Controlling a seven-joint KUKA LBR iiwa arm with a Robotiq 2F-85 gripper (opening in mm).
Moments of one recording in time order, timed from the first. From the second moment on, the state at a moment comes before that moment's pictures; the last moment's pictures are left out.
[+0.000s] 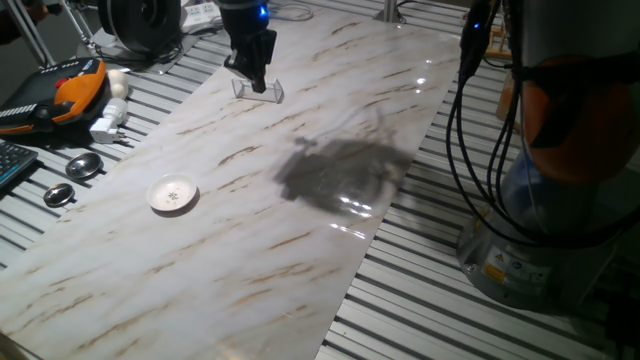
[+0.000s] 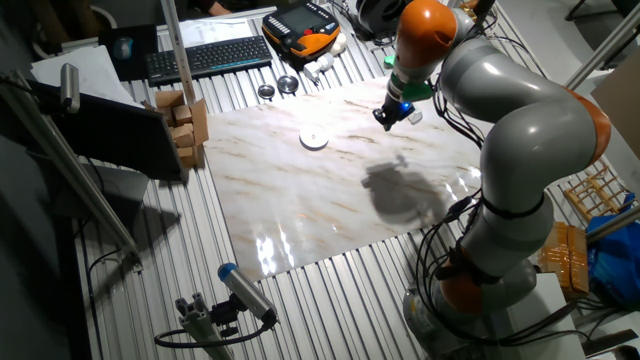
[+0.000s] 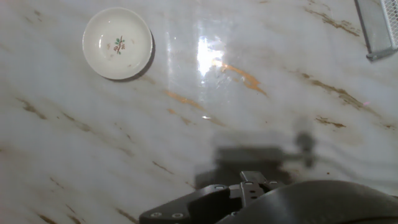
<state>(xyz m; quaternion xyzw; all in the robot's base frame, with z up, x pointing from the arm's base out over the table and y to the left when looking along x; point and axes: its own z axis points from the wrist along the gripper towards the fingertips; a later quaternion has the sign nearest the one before) 0.520 0.005 0.233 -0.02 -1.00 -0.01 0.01</state>
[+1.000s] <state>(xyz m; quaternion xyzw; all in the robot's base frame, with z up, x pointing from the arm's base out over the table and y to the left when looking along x) 0.522 0.035 0.191 -0.05 -1.00 -0.01 -0.01</state>
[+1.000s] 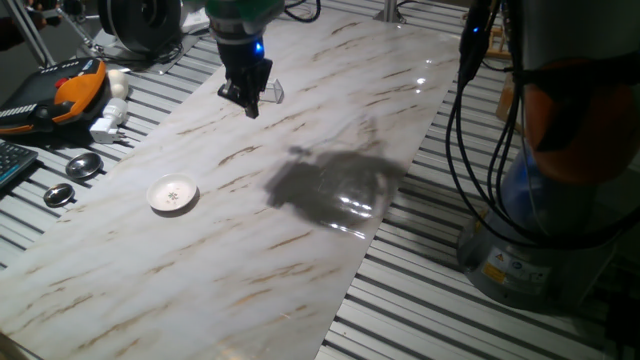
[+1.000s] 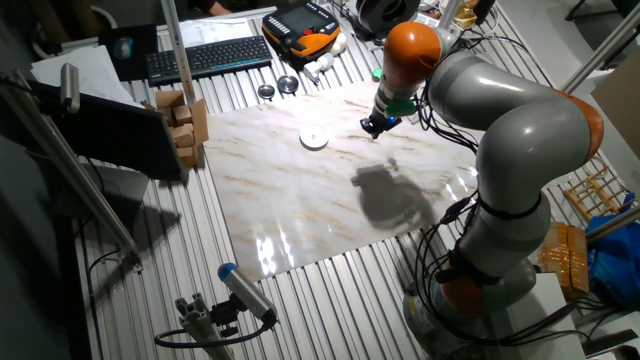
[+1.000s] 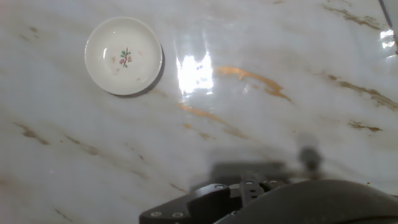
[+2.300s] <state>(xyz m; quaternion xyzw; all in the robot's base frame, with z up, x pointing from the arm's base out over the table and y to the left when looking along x) 0.507 0.087 0.176 -0.05 -1.00 -0.01 -0.02</state>
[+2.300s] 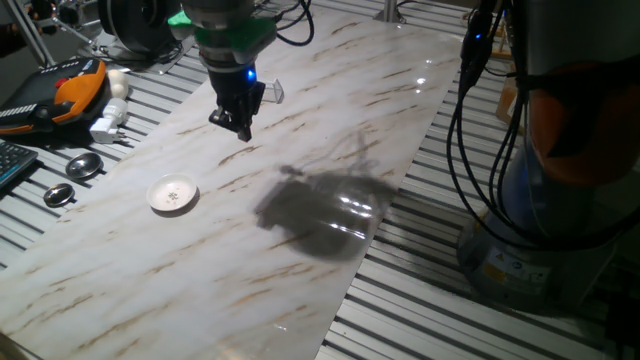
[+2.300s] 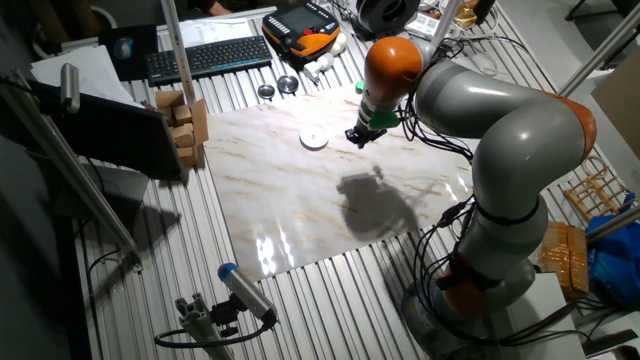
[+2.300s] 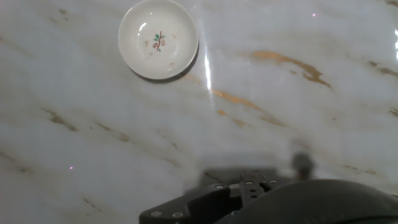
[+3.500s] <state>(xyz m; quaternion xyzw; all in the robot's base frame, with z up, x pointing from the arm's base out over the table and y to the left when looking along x) 0.508 0.116 0.160 -0.07 -1.00 0.03 -0.03</state>
